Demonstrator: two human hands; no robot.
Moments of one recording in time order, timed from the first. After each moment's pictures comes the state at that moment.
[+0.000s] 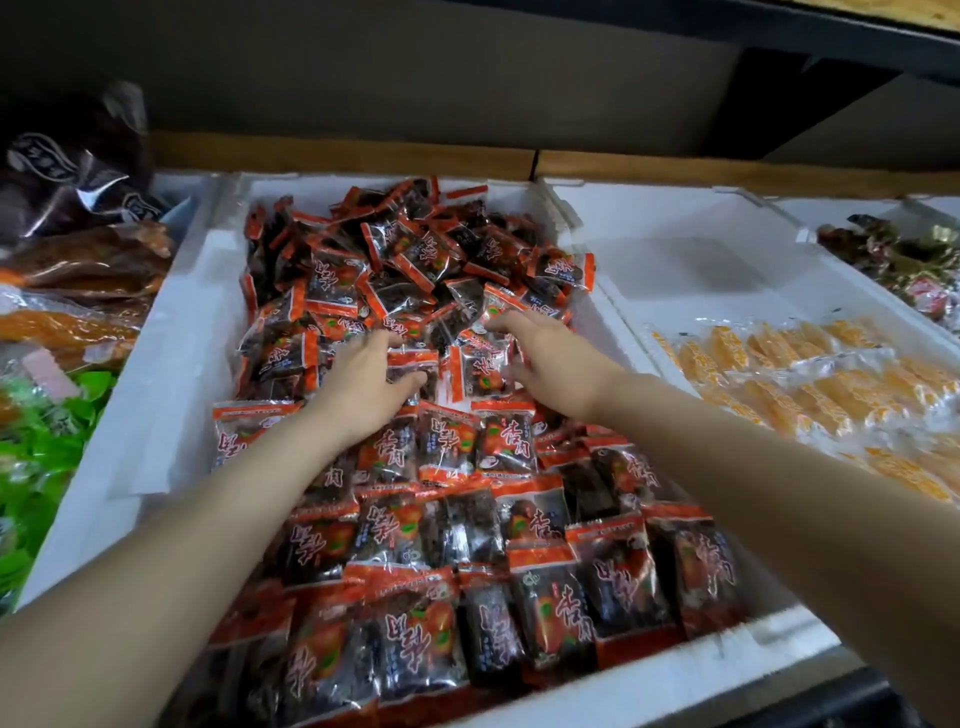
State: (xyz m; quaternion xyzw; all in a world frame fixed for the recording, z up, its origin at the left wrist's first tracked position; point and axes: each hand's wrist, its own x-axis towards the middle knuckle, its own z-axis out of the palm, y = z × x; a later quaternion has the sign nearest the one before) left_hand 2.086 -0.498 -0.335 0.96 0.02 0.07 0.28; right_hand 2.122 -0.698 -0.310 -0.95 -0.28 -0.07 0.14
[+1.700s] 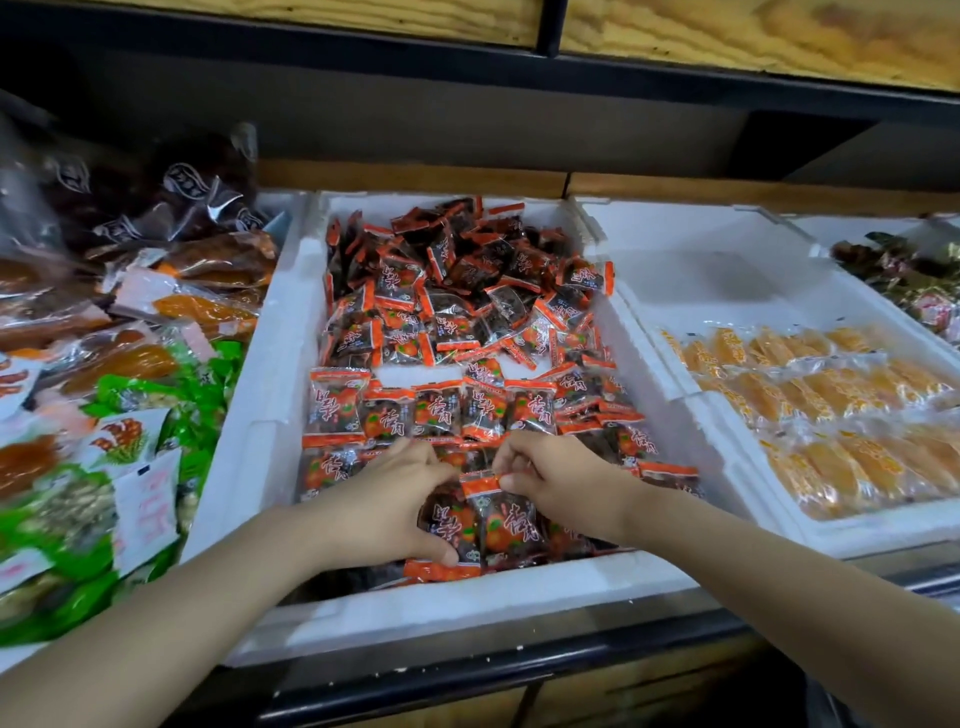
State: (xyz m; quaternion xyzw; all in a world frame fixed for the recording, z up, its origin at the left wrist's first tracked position) left_hand 1.941 -0.496 -0.336 0.97 -0.17 -0.09 0.12; right_hand 1.979 -0.688 -0.321 -0.91 -0.28 0.14 0.29
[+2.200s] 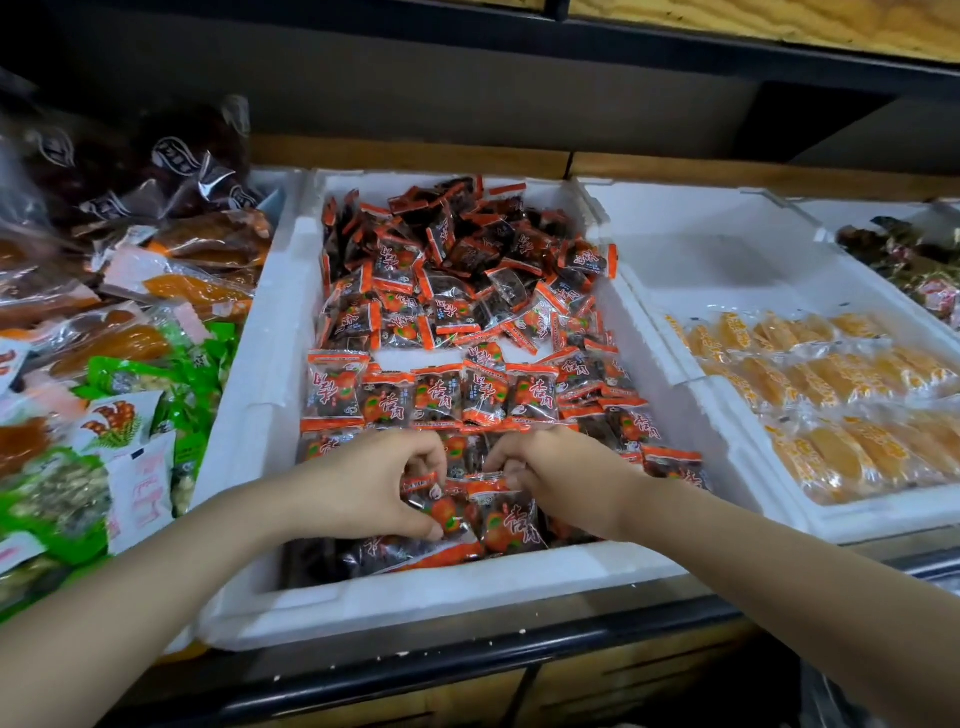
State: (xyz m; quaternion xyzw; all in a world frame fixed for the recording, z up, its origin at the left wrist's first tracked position) left_hand 1.934 -0.482 -0.326 0.95 -0.16 -0.07 0.26; right_hand 1.976 -0.687 -0.322 -0.93 -0.32 0.10 0.13
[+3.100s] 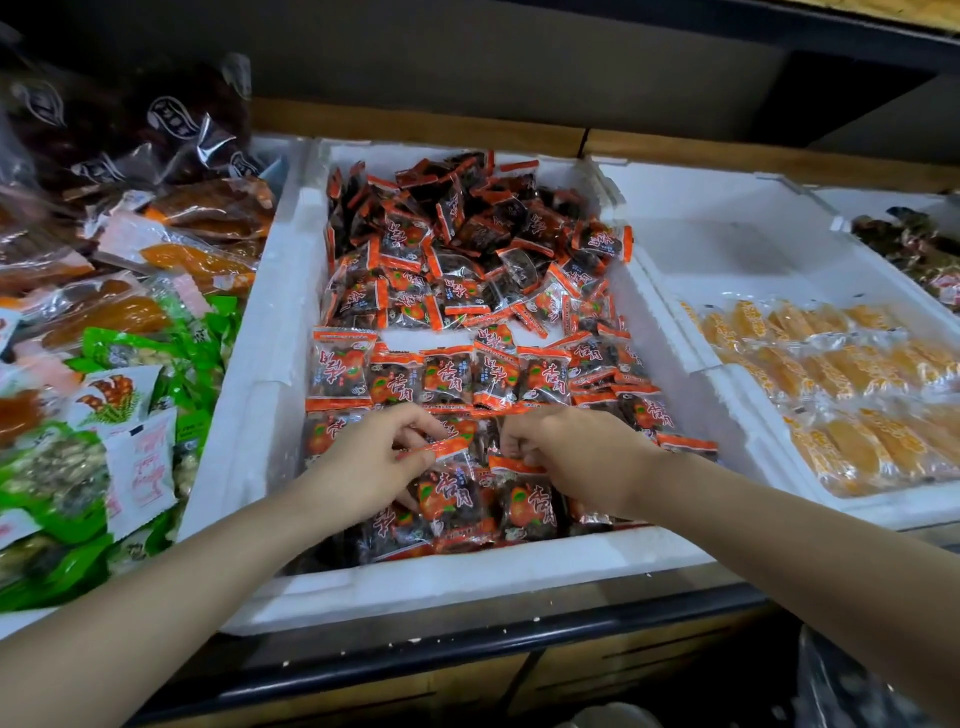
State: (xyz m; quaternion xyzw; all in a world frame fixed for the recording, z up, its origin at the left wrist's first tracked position) left_hand 1.934 -0.483 -0.351 0.88 -0.01 -0.03 0.48; right_hand 1.983 -0.685 -0.323 -0.93 -0.37 0.07 0.04
